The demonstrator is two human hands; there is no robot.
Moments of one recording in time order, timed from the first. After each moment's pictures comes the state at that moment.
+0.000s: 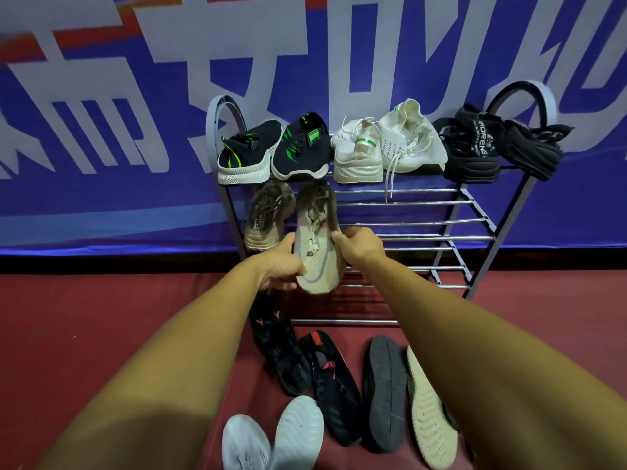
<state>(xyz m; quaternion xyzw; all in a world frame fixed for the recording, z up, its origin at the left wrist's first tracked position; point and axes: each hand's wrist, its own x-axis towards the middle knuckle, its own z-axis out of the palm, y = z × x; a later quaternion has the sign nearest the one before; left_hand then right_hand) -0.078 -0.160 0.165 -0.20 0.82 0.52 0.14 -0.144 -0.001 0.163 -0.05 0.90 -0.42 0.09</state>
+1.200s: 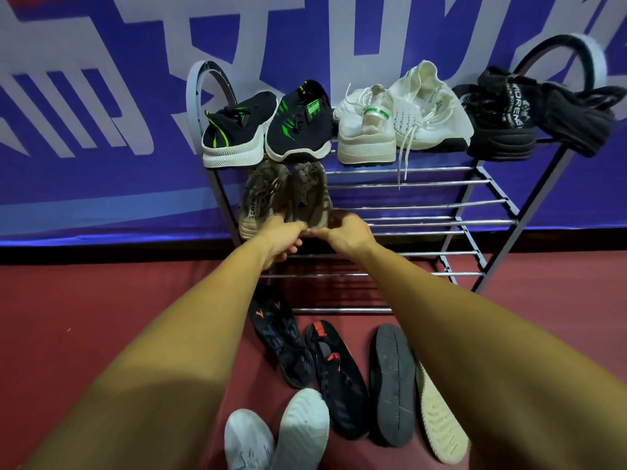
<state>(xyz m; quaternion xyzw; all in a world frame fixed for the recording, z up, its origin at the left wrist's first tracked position) -0.124 -0.173 0.153 -0.27 0.80 0.53 0.02 -0.158 -0.026 0.147 -0.11 0.86 -0.48 0.10</state>
